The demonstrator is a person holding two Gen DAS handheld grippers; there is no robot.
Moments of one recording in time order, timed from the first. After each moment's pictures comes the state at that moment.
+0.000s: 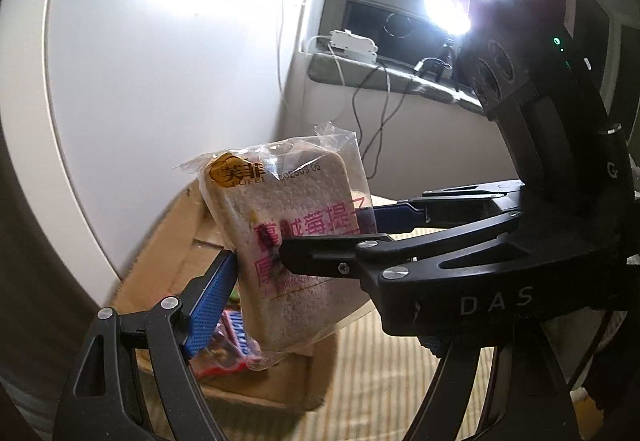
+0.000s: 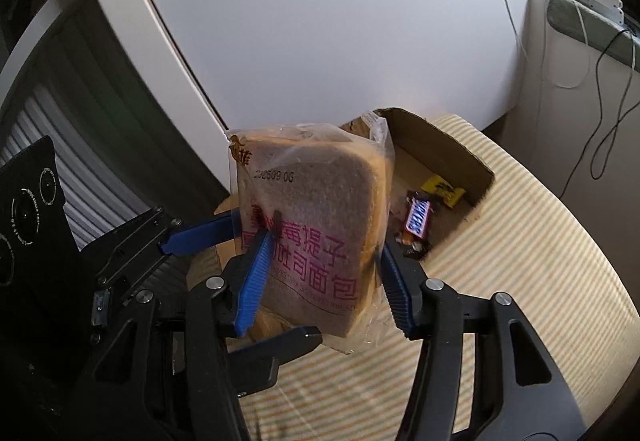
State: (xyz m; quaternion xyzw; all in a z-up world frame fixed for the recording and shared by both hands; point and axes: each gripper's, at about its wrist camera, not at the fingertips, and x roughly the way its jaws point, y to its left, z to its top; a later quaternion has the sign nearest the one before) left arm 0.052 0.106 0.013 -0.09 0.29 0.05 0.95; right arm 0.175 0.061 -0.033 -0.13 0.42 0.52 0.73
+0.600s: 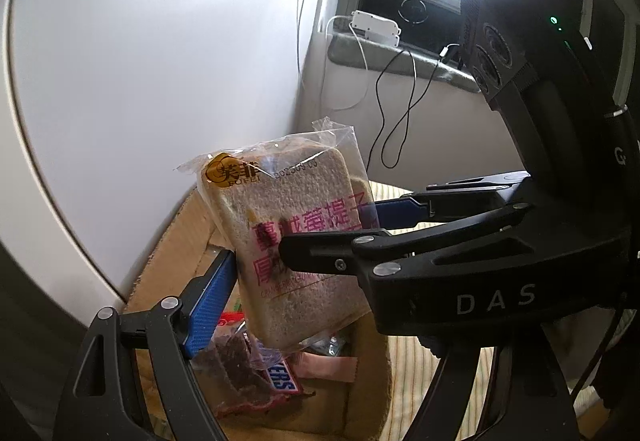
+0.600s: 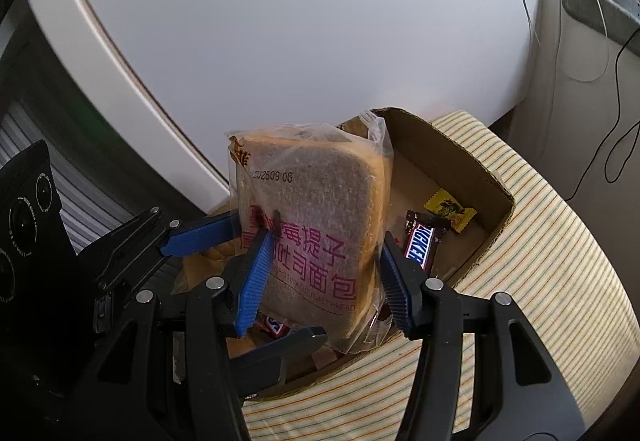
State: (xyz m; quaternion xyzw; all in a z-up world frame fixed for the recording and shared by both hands) left arm 0.093 0.132 -0.007 -0.10 0.33 0.06 0.94; right arm 0.205 0.094 -0.054 -0.14 0.45 0.52 0.71
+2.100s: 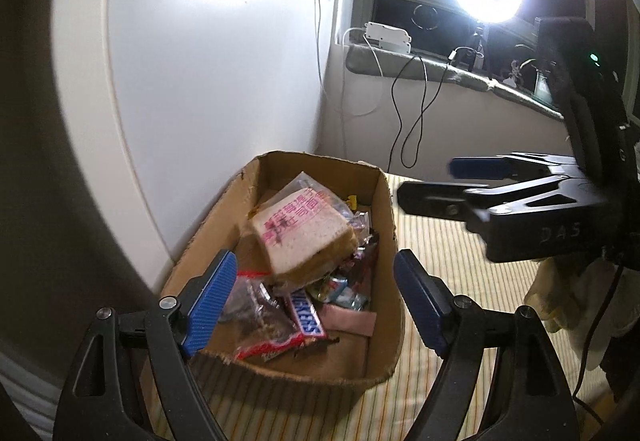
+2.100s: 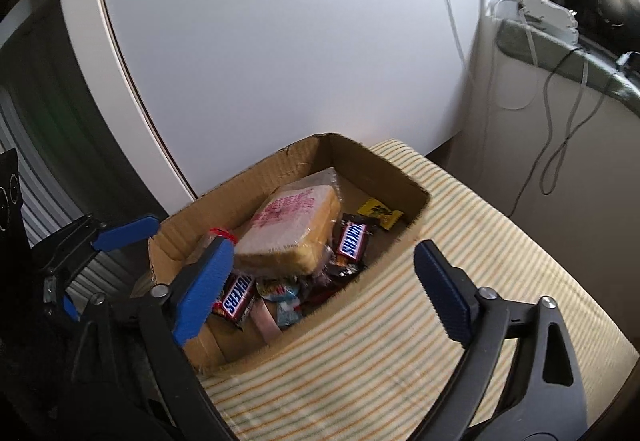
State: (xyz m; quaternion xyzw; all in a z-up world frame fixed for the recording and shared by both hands) left arm 0.028 0.121 0.000 -0.06 0.31 0.11 0.94; right arm 0.173 0.031 -0.028 -0.14 0.36 0.45 0.81
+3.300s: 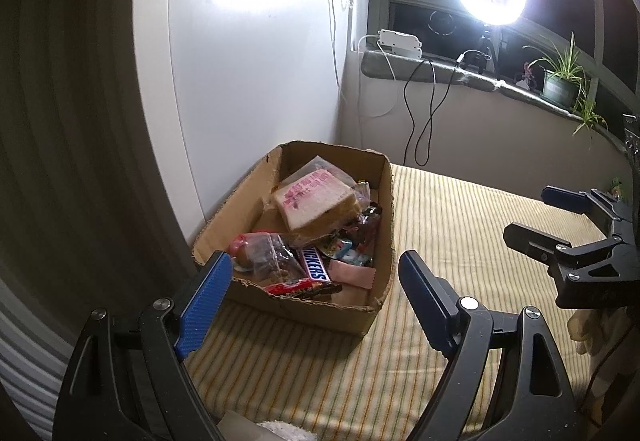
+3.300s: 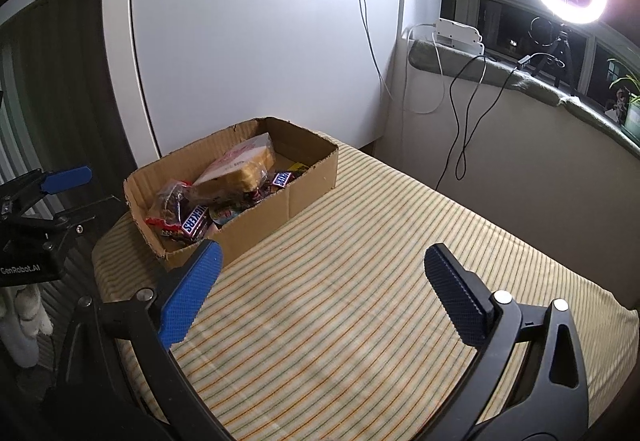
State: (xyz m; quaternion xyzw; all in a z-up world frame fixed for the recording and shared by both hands) left arm -0.023 0.093 0.001 -0.05 0.30 0.15 0.94; right arm 0.099 -0.071 -0.036 -0.16 0.29 0.35 0.88
